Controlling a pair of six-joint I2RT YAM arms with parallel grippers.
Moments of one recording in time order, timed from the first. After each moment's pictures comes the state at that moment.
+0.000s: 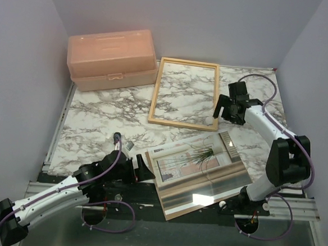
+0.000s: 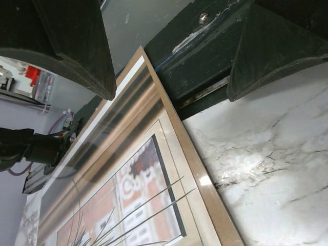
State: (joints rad) left arm -0.92 0.39 0.19 -0.45 0.13 -1.11; right arm 0.22 1.64 1.21 -0.57 0.16 0.42
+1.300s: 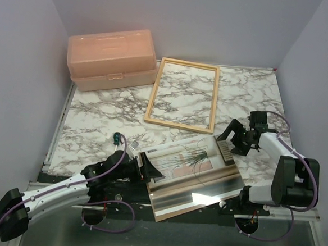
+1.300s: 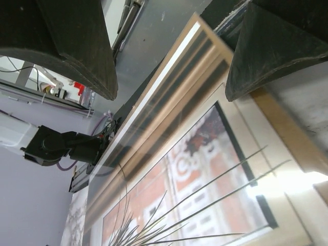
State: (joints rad) left arm -0.93 0.58 0.09 -0.06 0.23 -1.29; right arm -0.05 1.40 0.71 -0.46 -0.31 0.53
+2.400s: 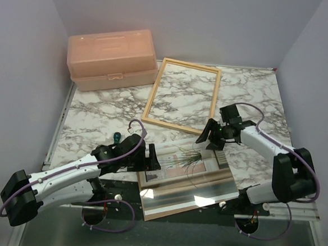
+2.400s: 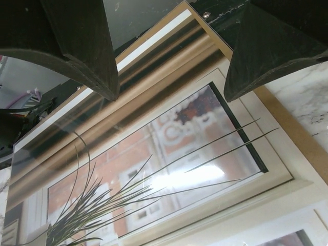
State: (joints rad) left arm -0.92 0.87 0.51 -0.50 0.04 -0.98; right arm 0.32 1.40 0.79 -0.50 -0.31 0.71
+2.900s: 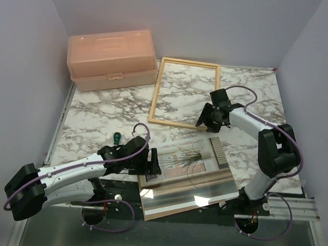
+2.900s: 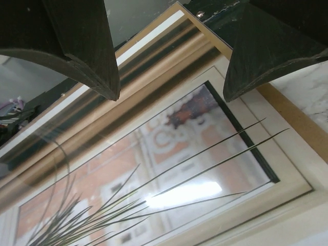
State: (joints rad) left arm -0.94 0.96 0.49 -0.43 0.10 -0.96; right arm 0.36 1.72 1.08 -0.45 -0.07 0.71
